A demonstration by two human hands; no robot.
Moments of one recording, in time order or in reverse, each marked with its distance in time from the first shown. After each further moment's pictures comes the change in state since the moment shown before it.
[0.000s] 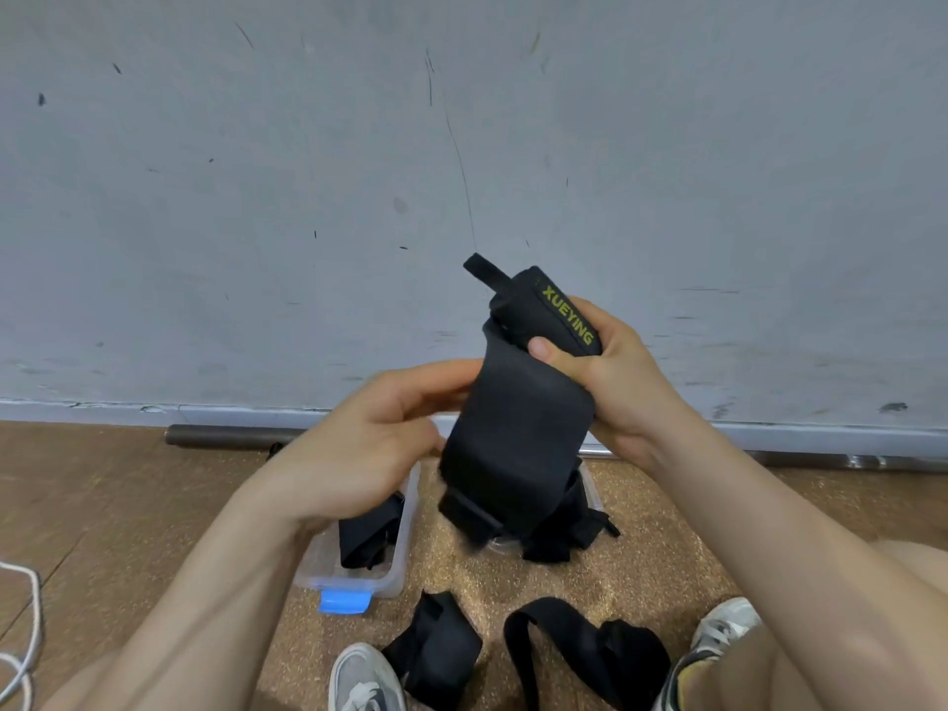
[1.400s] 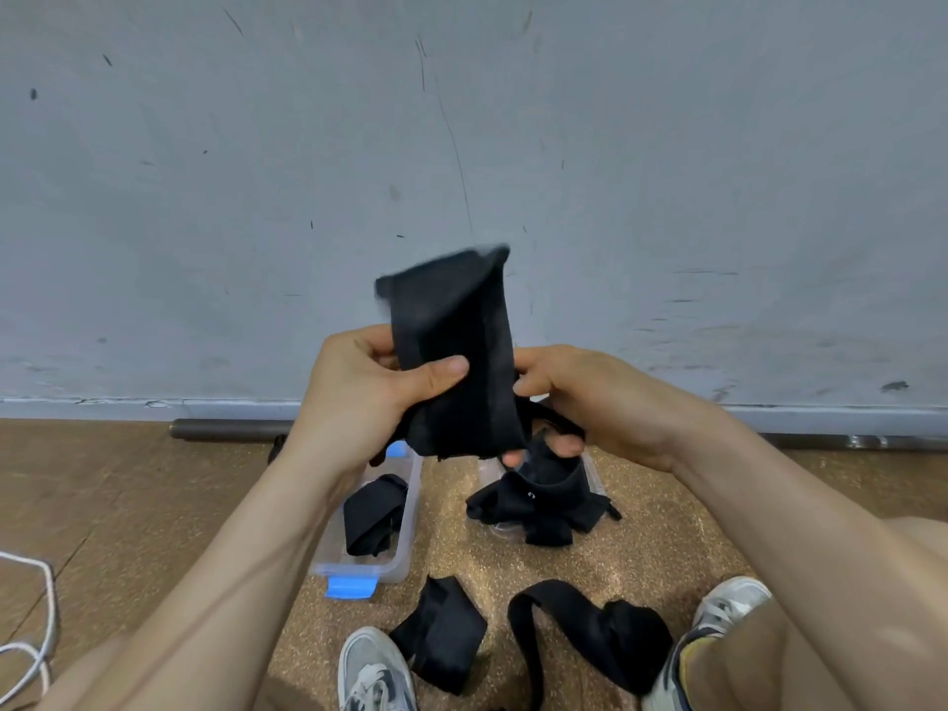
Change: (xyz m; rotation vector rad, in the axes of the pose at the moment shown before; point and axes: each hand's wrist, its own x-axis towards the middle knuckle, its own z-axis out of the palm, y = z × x) left_hand 0.018 -0.027 -0.006 -0.020 0.618 -0.020; right_hand -0.034 -0.025 0.016 -0.484 -0.547 0.213
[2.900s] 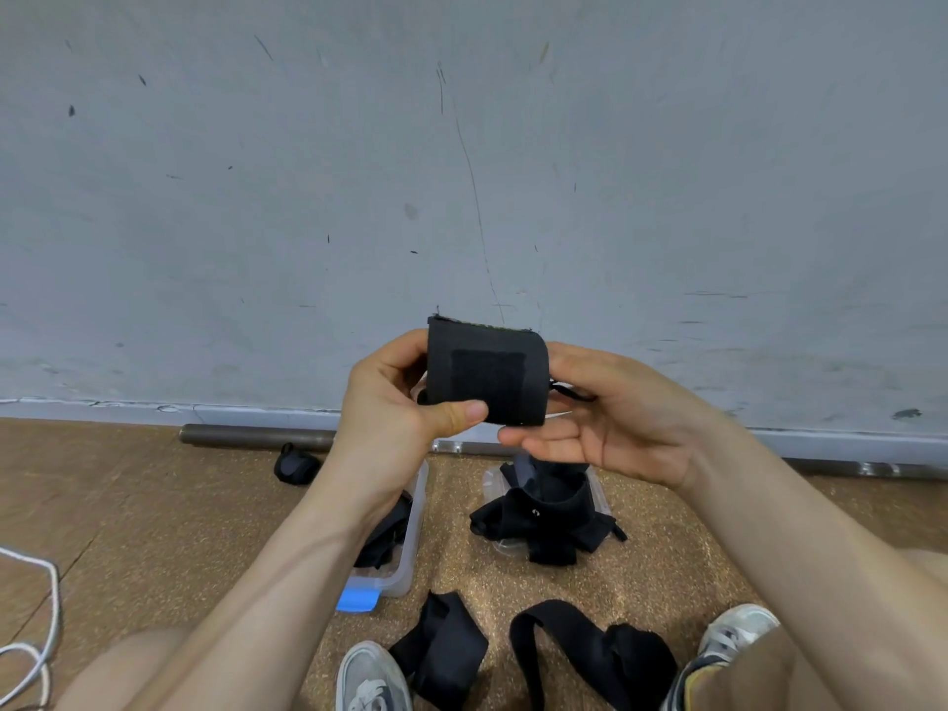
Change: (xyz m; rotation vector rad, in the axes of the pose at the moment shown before) left_hand -0.011 0.005 0.017 -0.168 -0.037 0.167; right_hand -0.001 0.002 -0.010 0.632 0.108 0.130
